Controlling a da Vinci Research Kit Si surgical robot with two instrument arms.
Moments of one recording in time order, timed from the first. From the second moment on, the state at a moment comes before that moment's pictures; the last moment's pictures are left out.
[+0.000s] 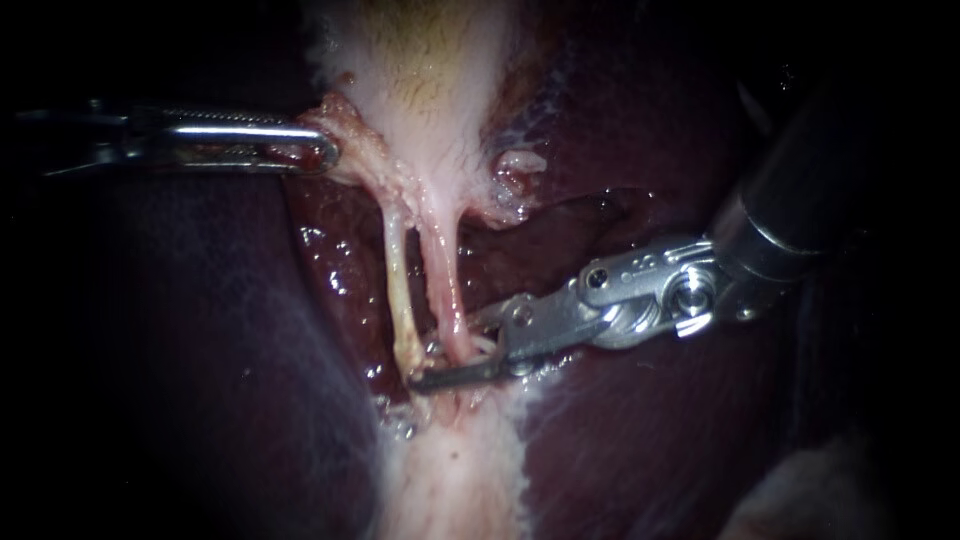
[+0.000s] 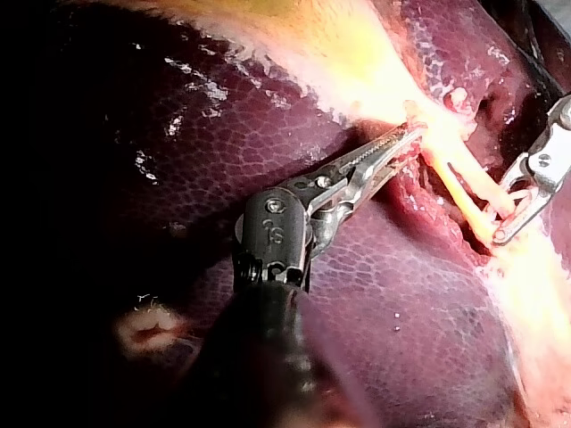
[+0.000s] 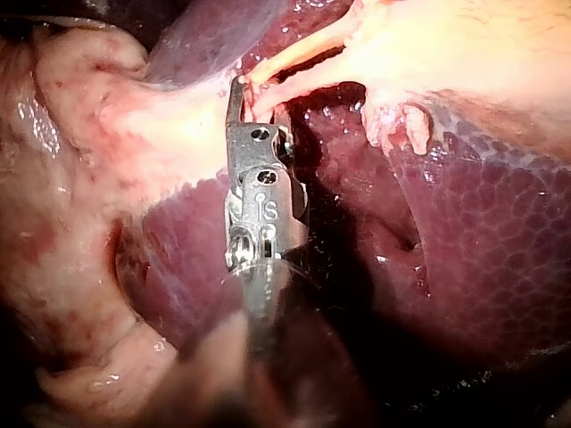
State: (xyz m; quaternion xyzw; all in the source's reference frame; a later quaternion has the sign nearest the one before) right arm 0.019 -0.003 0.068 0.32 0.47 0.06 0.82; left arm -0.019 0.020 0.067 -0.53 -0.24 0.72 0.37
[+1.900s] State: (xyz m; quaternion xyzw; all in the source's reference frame) right arm 0.015 0.000 0.063 0.37 0.49 0.19 0.77; left arm -0.019 0.020 0.067 -0.53 -0.24 0.72 0.37
